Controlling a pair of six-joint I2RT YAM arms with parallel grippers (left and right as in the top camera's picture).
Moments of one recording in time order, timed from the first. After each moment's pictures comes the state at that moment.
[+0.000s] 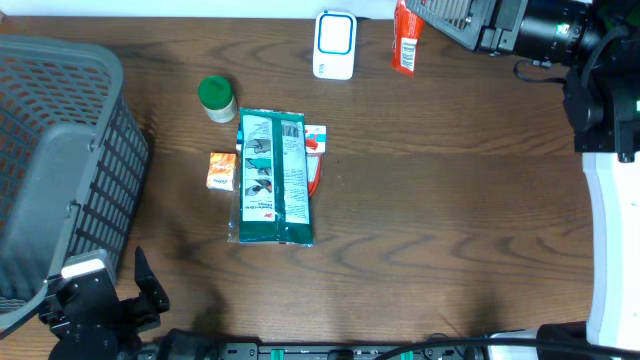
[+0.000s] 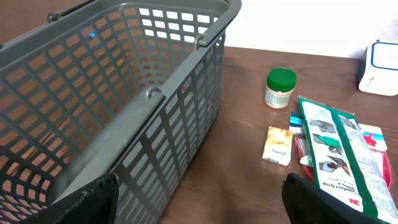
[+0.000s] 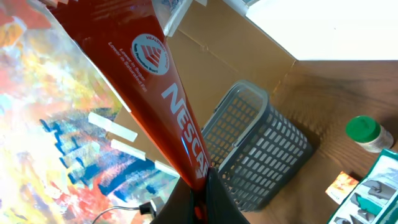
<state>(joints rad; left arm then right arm) -0.23 0.27 0.98 -1.06 -0.45 -0.08 0.10 1.58 2.01 -0.51 -1.18 0.92</state>
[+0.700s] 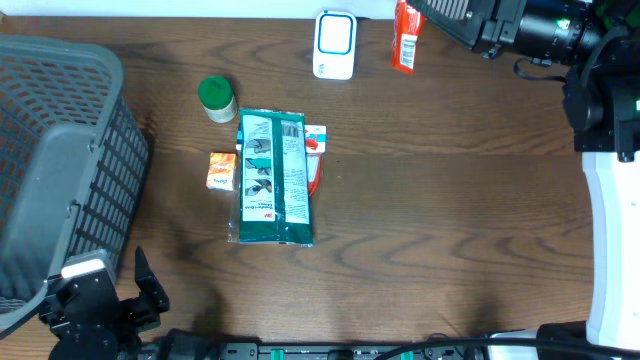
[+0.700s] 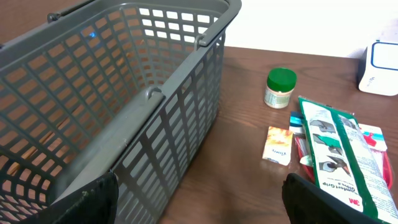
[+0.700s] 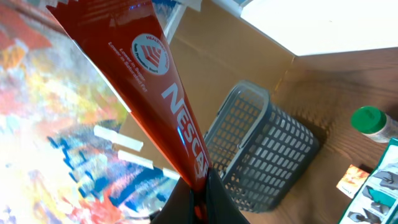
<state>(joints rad) -0.23 0.27 0.98 -1.06 -0.45 -0.08 0.10 1.58 2.01 -0.50 -1.15 1.01</state>
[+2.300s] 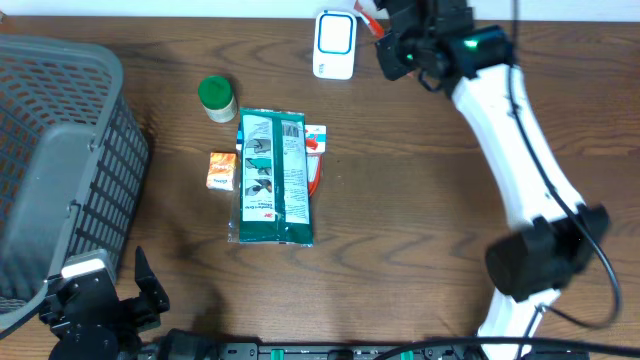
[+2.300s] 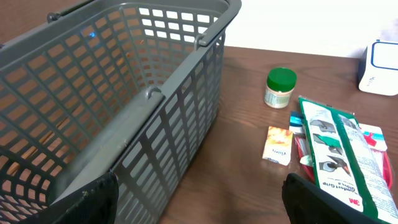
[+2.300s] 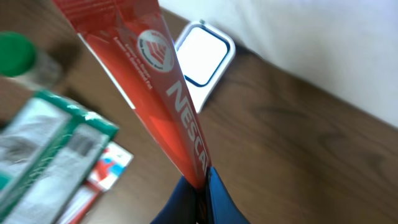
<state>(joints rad) -0.23 0.28 0.98 -1.06 -0.45 -0.08 0.32 2.00 2.01 -0.82 -0.09 -0.15</state>
